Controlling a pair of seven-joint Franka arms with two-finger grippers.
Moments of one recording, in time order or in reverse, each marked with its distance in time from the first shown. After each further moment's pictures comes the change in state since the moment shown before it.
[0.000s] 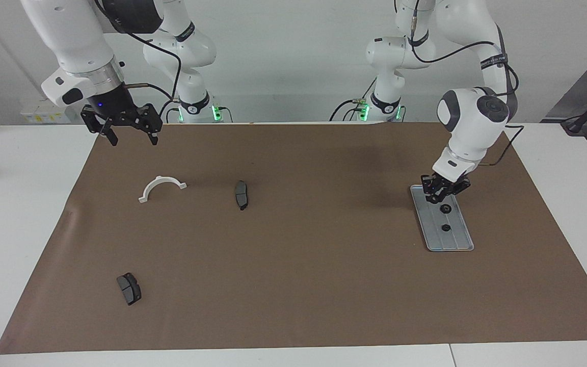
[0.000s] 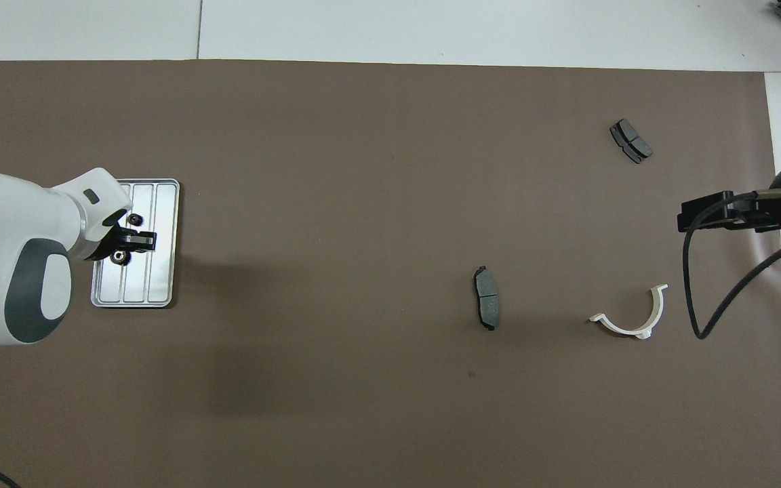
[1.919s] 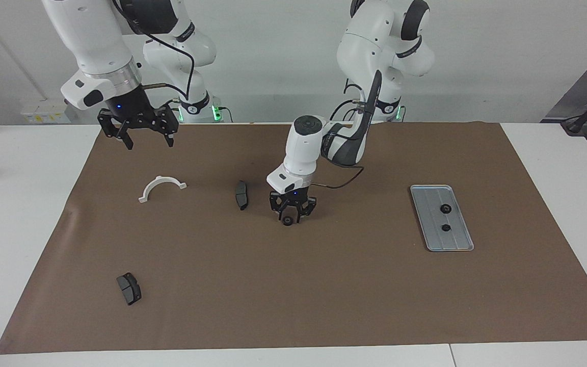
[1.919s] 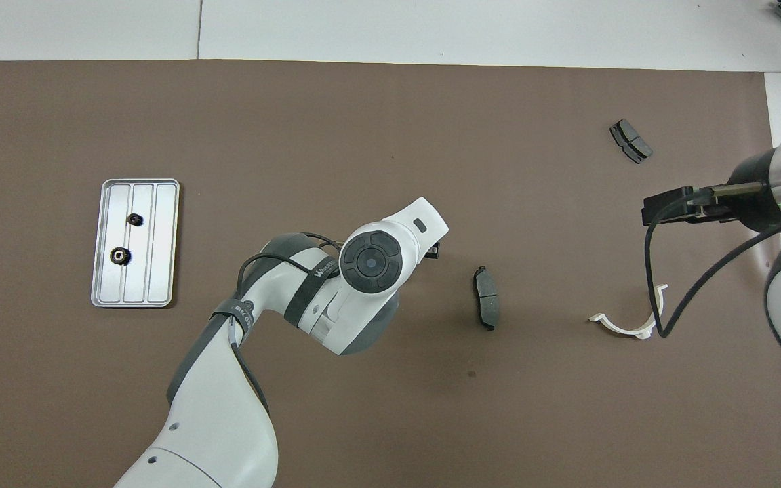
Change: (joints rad) left arm -0.593 0.441 -0.012 0.326 -0.017 0.320 -0.577; right arm 0.027 0.040 0.055 0.035 0.018 0.026 0.028
